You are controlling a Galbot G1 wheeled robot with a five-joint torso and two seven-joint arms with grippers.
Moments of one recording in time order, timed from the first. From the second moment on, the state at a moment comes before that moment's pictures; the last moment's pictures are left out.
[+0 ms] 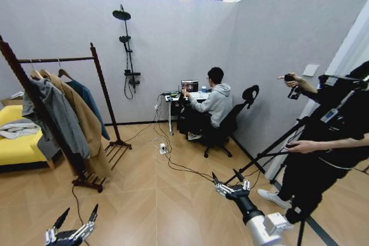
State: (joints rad) left arm 1.94 -1.35 -0.90 -2.27 -0.51 -0.14 0.13; right arm -1.61 1.41 0.65 2.34 0.26 -0.18 -0.11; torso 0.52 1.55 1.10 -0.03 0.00
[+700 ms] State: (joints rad) left arm 1.94 -1.35 -0.90 -2.27 -0.51 -0.14 0.13; right arm -1.60 1.39 0.65 2.32 0.26 -0.18 -0.12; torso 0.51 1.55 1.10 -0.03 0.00
